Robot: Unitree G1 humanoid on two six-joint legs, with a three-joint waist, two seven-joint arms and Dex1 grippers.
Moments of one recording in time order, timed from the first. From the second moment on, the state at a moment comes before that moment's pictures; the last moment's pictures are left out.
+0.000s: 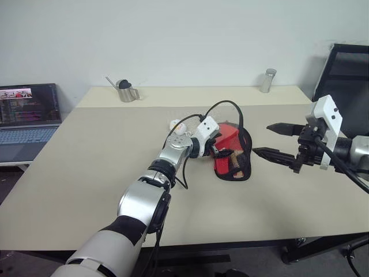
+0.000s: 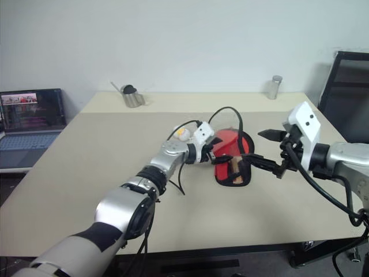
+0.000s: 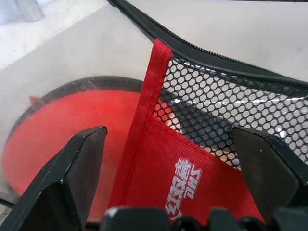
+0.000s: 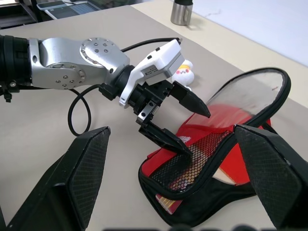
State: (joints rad) left arm -1.27 0.08 -0.05 1.30 0.08 -0.16 -0.86; right arm -0.55 -0.92 -0.29 -0.55 0.82 1.08 0.69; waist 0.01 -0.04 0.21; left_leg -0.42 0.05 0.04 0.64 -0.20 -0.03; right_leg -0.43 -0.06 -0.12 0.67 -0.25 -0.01
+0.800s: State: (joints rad) left arm -1.23 -0.03 -0.05 1.35 0.14 -0.10 -0.73; right arm -0.53 -0.87 -0.31 -0.60 0.94 1.17 0.44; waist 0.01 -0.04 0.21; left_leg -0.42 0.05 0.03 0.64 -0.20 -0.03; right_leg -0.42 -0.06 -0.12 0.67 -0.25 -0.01
